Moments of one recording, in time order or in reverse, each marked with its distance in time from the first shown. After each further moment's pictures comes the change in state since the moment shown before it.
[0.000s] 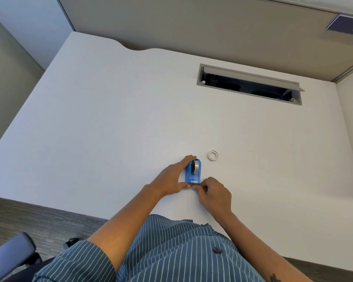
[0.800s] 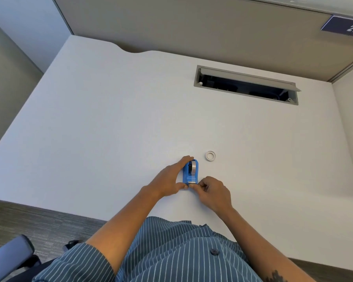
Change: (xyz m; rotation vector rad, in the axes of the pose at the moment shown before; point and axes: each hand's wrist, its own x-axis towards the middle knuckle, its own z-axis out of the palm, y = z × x) left_hand -0.001 0.002 0.002 0.018 0.009 -0.013; right_hand 0.009 0.005 -0.011 0.118 -0.114 0.063
